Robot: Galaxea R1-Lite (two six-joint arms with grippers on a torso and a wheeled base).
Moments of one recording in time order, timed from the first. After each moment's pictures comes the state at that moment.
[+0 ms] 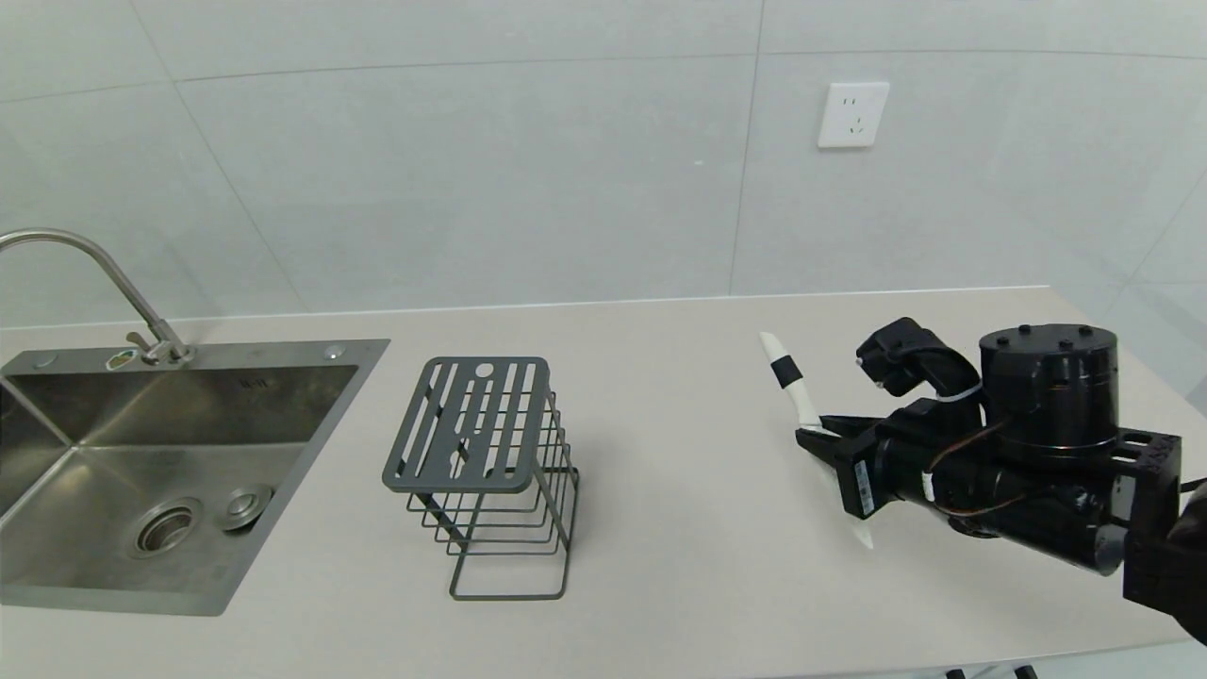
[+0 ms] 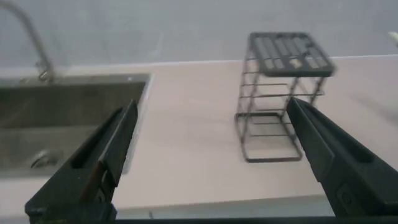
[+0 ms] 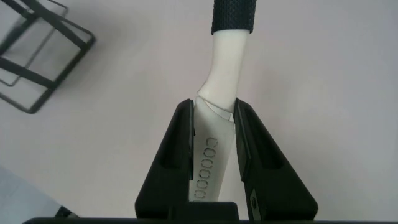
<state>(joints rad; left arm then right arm) 0.00 0.02 -0.04 -0.25 -0.10 0.01 0.57 1.65 -0.68 -0.65 -0.06 -0.09</state>
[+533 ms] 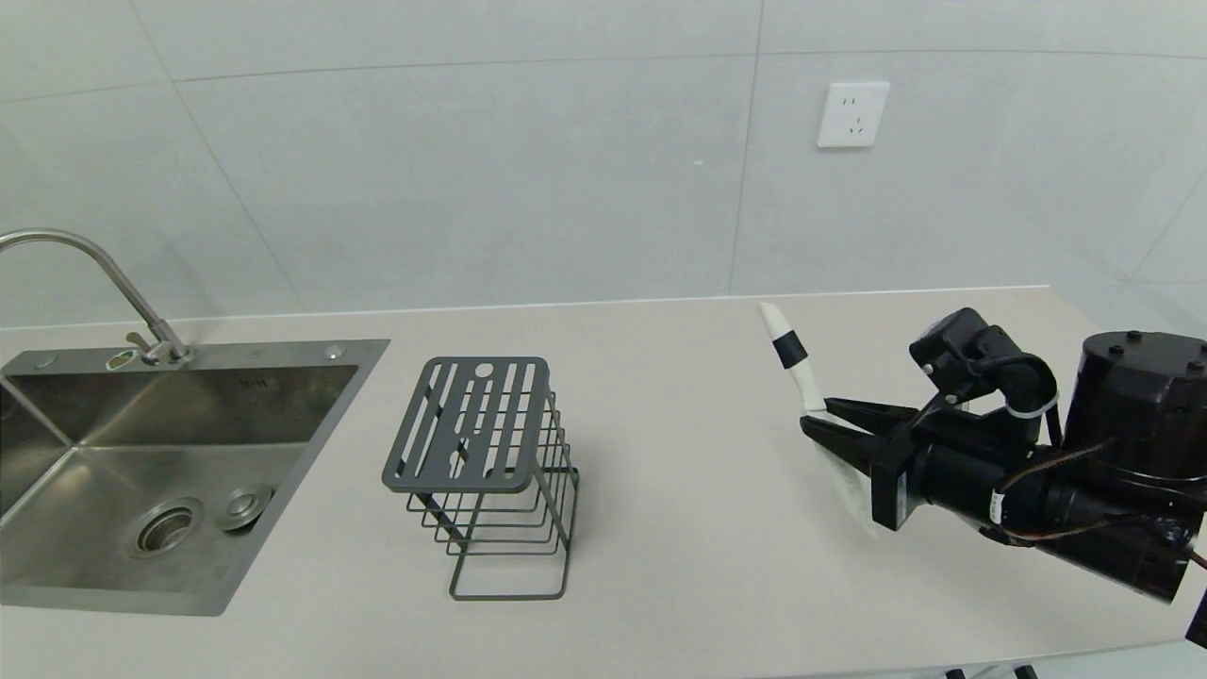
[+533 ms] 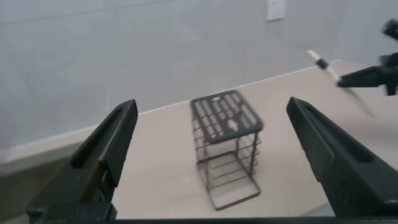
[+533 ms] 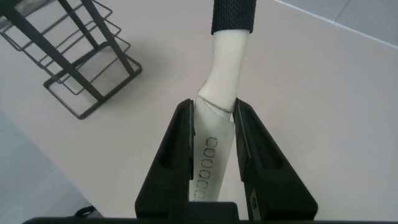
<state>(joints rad) -0.04 0.47 -0.38 -0.40 -0.43 0.05 0.57 1.58 -0.54 -0.90 0.10 -0.16</state>
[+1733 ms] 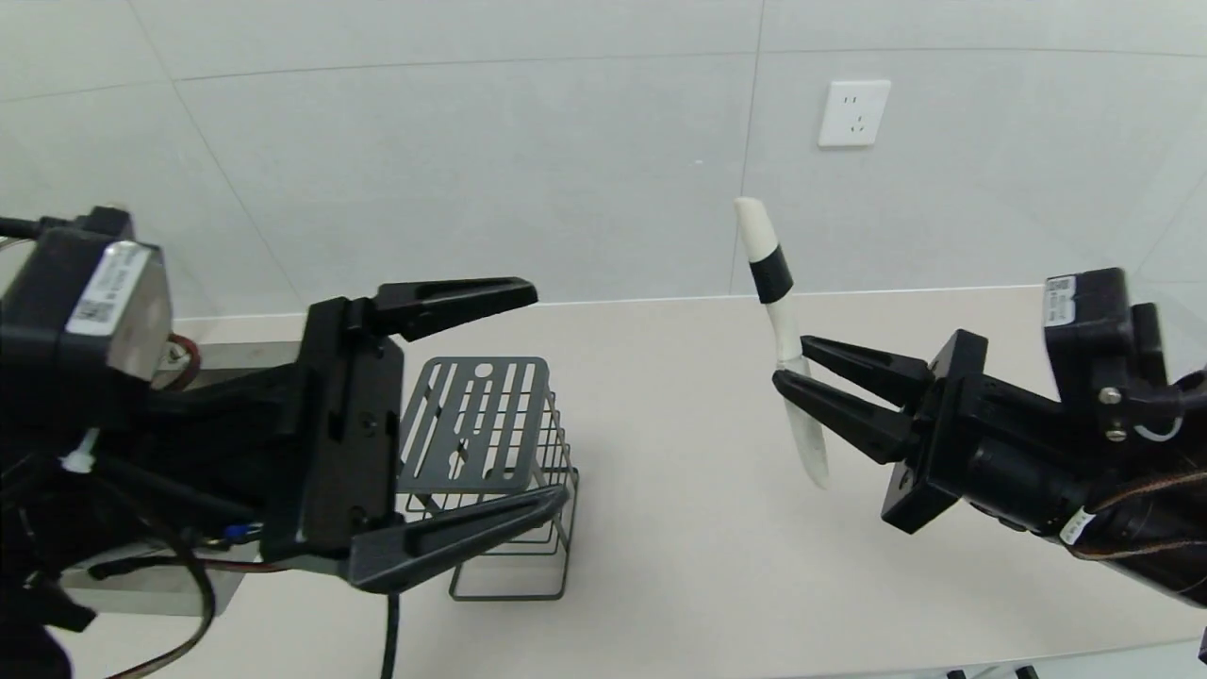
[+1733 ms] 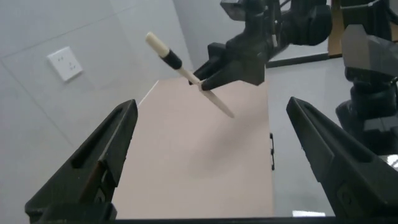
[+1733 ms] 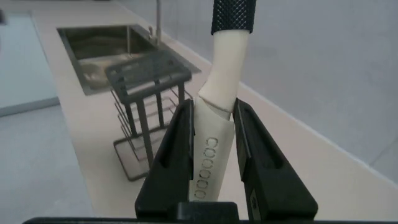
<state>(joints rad) -0.46 1.49 -0.53 -1.30 -0.94 0.15 0.64 1.58 -0.48 -1.38 0.39 -0.23</state>
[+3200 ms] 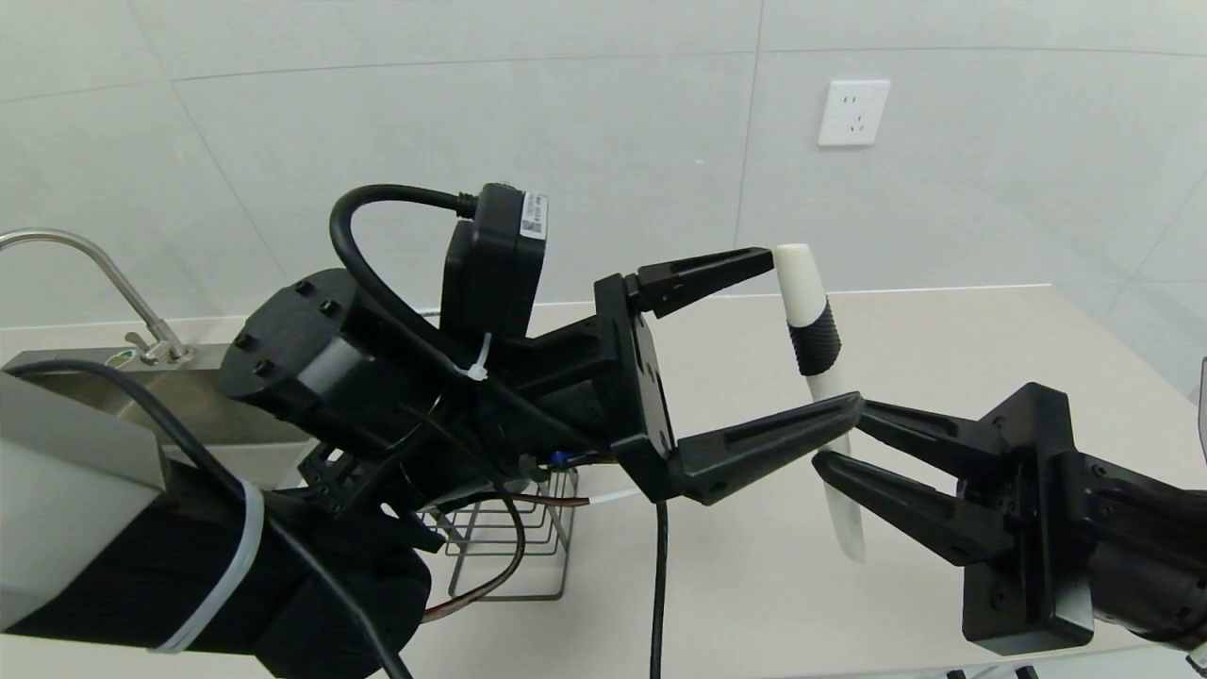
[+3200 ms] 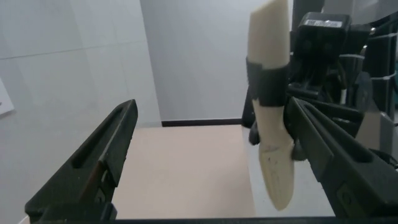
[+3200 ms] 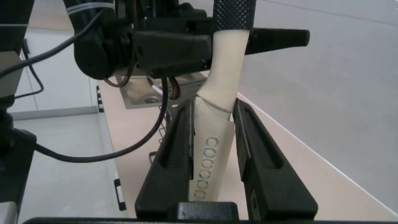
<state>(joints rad) -0.74 1.88 -0.84 -1.57 -0.73 -0.13 0.72 1.46 -0.33 -1.43 0.45 -0.25</state>
